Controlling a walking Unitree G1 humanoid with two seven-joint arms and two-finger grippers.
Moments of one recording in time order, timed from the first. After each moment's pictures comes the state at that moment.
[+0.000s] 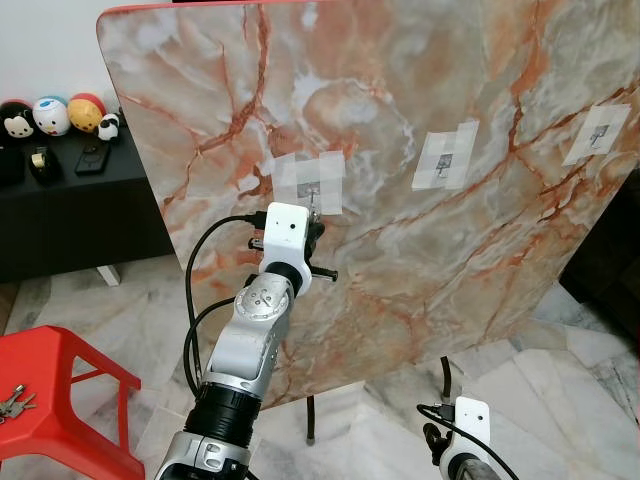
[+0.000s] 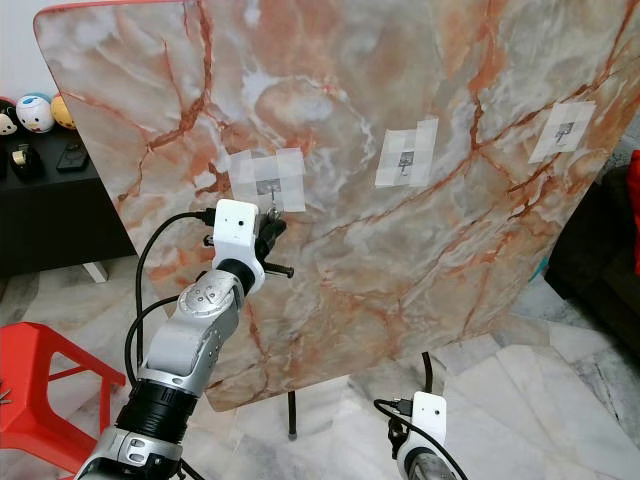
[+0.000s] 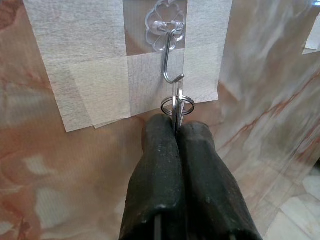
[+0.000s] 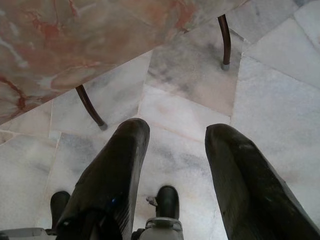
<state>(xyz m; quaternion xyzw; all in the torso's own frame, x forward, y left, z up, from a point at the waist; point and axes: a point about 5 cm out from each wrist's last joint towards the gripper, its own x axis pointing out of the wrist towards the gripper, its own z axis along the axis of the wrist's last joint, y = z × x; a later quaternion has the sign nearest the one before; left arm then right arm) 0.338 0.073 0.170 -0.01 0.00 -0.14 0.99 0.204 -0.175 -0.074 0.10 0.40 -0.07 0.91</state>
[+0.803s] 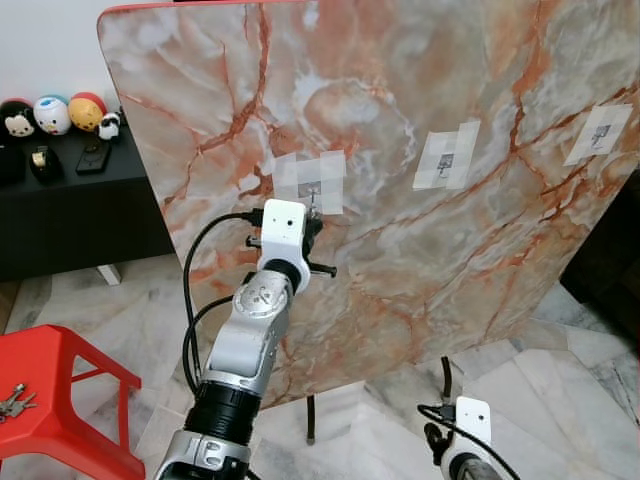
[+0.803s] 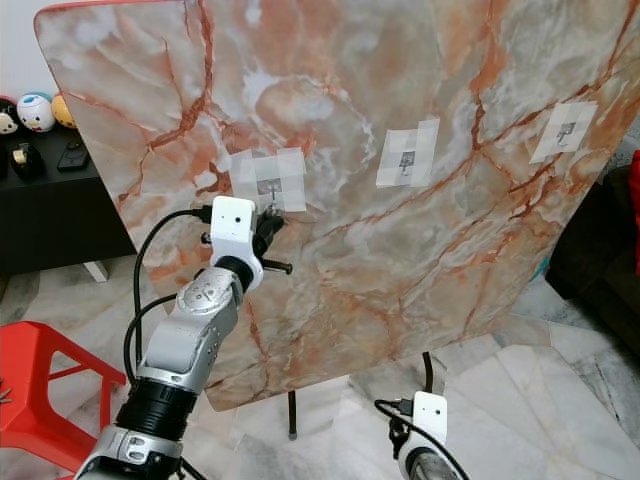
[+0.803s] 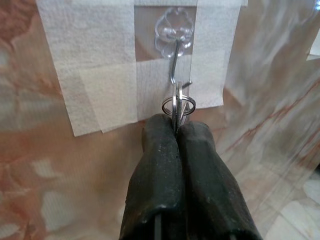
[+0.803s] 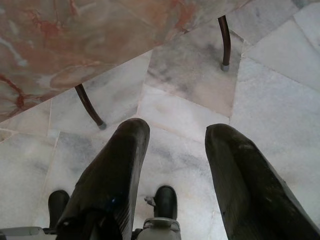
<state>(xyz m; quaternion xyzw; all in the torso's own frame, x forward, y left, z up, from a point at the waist) 0.339 0.074 0.173 -0.01 0.00 -0.13 0.99 0.204 -0.176 -0.074 0.09 0.40 -0.07 0.91</state>
